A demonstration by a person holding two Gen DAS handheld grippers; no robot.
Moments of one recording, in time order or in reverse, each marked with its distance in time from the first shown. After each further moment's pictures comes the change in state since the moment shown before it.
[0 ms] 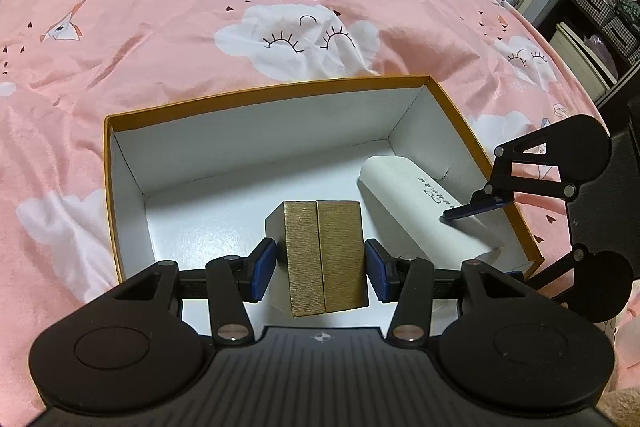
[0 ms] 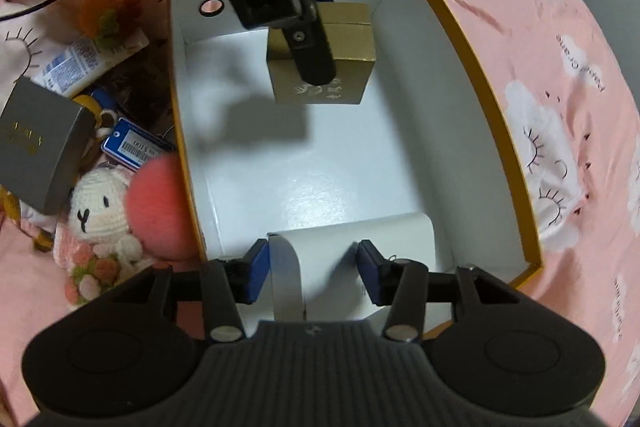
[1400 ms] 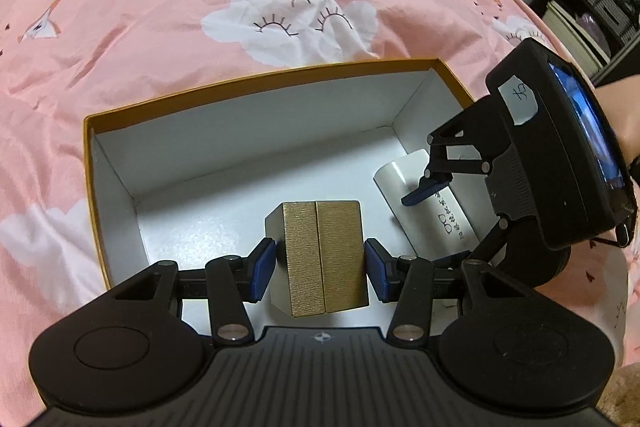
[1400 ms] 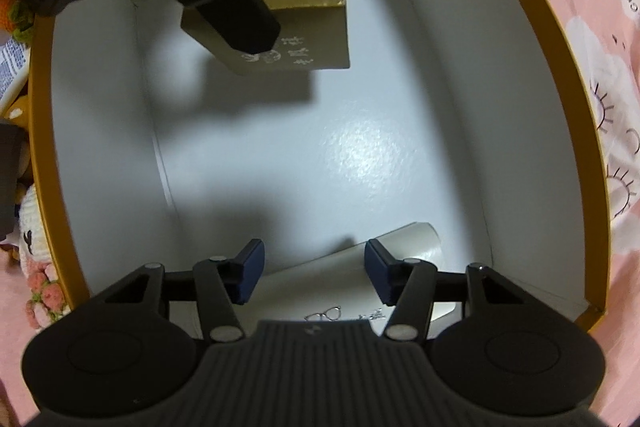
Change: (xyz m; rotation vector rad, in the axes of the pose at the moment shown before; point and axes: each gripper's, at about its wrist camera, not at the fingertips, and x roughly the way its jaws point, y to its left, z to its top) left arm 0.026 0.010 0.009 0.056 0.056 -0.025; right arm 0.068 -0.030 0.005 0.030 0.195 0.153
